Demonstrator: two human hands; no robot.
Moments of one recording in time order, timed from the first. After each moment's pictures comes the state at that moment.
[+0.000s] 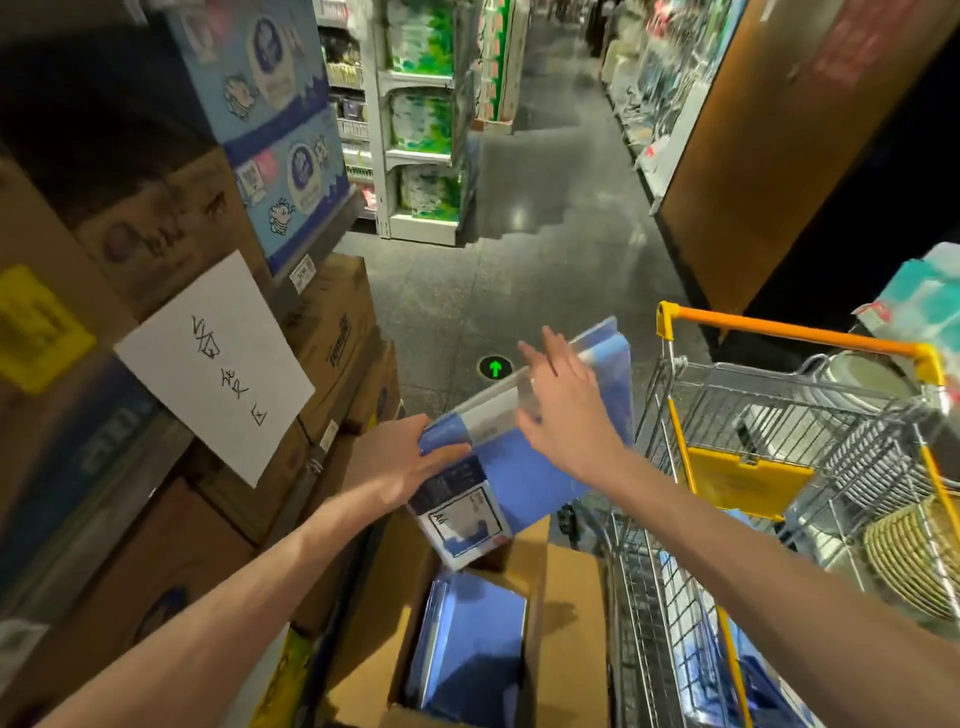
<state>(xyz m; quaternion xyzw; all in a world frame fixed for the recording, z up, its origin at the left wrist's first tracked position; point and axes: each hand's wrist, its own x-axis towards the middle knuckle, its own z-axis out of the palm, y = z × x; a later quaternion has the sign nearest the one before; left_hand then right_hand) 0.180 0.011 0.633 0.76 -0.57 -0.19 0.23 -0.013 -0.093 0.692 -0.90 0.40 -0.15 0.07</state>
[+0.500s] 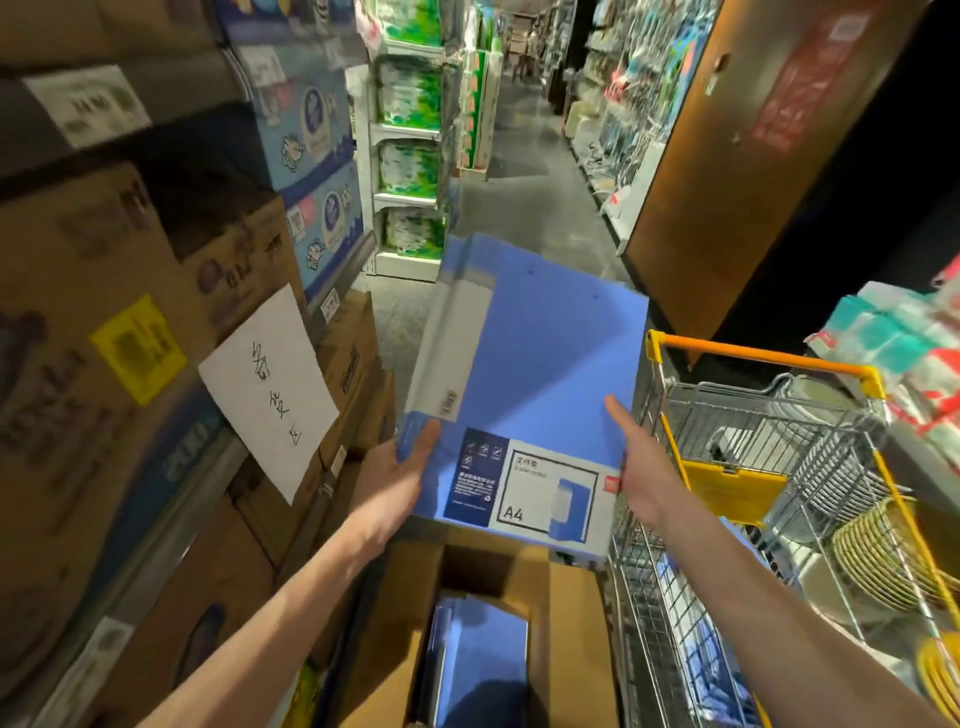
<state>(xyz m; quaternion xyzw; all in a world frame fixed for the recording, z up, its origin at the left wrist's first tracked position) 0.198 0.089 0.672 0.69 -0.34 -0.36 0.54 -0.044 -0.042 0.688 -0.38 0.54 -0.39 0.65</state>
